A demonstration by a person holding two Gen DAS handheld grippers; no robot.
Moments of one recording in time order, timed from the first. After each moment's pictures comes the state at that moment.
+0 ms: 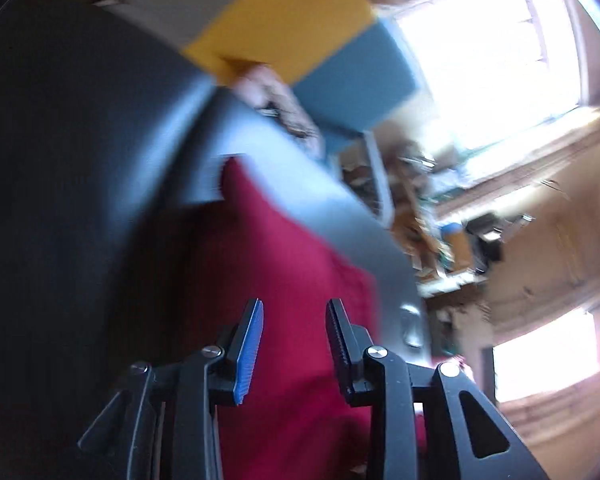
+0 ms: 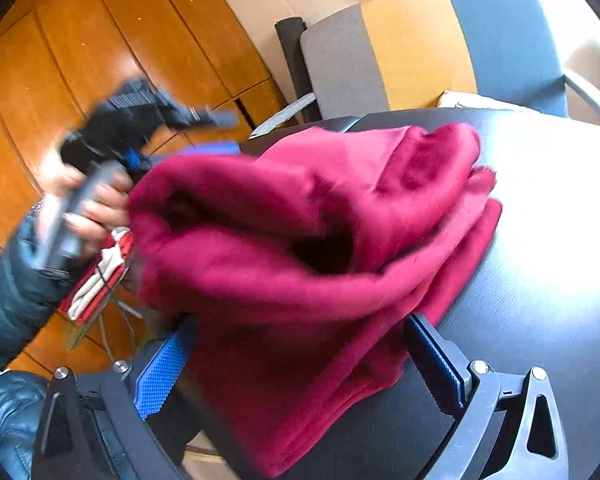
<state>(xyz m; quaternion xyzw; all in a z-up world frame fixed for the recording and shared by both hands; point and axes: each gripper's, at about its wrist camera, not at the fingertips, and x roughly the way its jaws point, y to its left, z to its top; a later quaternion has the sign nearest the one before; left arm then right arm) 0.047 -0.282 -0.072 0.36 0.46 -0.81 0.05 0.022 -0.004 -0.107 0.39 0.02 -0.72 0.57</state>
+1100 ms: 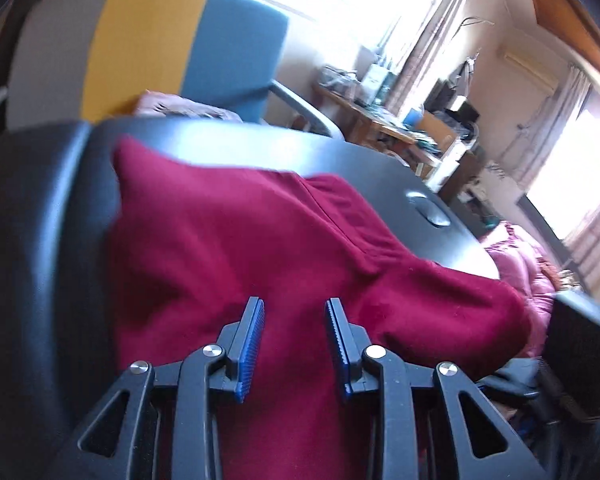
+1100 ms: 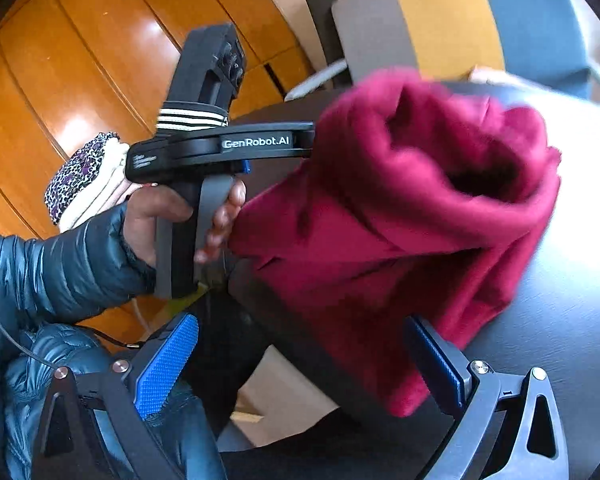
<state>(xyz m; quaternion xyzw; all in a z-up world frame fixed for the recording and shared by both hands) 0.070 -0.168 -0.077 0.37 0.19 -0.90 -0.10 0.067 -0.019 -0.100 0.44 0.05 -0.67 0.59</state>
